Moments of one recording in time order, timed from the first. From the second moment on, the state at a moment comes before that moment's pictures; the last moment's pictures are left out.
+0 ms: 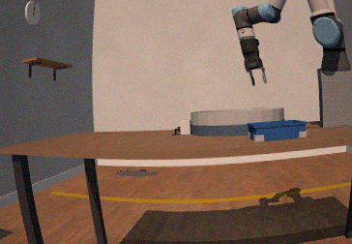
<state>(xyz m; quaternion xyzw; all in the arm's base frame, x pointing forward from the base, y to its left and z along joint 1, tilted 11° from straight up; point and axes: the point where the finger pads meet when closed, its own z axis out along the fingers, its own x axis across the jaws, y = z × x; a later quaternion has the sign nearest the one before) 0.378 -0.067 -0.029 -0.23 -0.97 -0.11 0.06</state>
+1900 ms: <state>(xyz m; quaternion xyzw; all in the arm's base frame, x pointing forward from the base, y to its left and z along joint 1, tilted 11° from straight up) 0.337 -0.105 -0.030 -0.40 -0.91 -0.09 0.01</state>
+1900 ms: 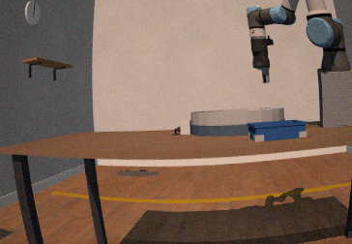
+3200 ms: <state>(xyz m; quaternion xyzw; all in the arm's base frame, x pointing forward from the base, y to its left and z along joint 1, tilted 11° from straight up) 0.337 -0.105 -0.030 -0.40 -0.91 -0.09 0.01</state>
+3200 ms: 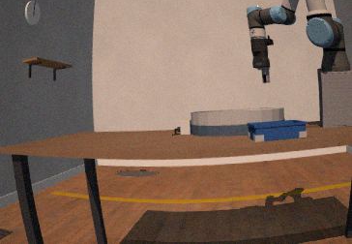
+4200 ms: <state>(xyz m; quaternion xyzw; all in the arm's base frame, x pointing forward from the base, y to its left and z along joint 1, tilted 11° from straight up) 0.329 -0.034 -0.038 -0.40 -0.91 -0.09 0.01</state>
